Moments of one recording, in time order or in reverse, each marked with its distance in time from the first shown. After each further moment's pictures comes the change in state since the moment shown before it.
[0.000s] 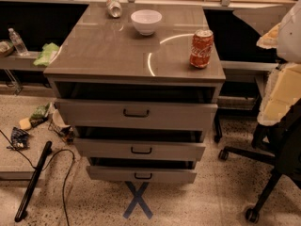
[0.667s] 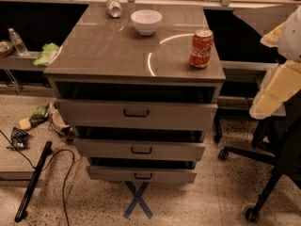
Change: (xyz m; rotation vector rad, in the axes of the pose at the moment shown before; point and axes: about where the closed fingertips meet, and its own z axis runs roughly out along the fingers) arm 0.000 -0.014 0.006 0.040 -0.083 0.097
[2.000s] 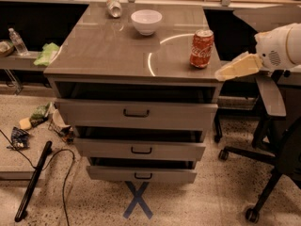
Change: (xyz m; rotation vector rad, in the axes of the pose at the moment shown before) arm -0.011 -0.133 0.094 0.225 -0.482 0.379
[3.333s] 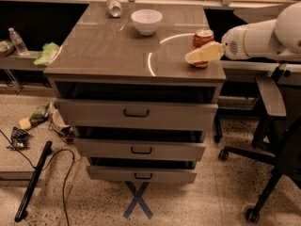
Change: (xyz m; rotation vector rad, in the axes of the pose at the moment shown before) arm -0.038 -0.017 0.096 -0.041 -0.127 0.185
